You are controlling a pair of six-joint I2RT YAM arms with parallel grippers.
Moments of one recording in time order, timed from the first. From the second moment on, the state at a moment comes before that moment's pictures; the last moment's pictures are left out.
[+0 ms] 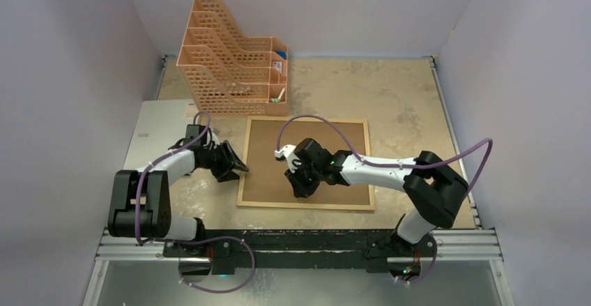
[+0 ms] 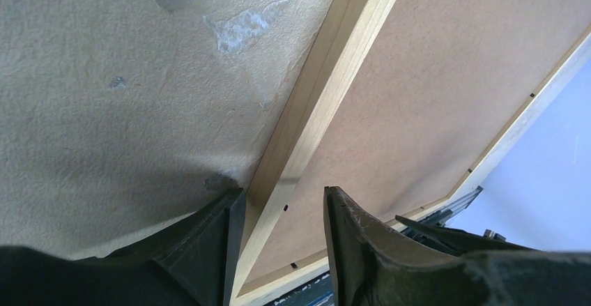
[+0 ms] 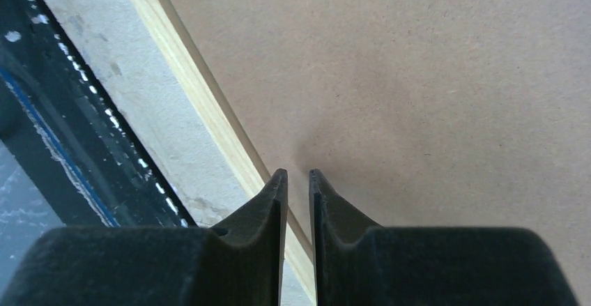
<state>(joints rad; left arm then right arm) -0.01 1.40 0.58 -0.35 0.51 -0.62 0.96 1.61 0.88 -0.28 -0.29 0.12</state>
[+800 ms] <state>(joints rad) -0.01 1.42 0.58 -0.30 0.51 -0.63 0.75 1.64 0.92 -0.13 -0.21 0.51</state>
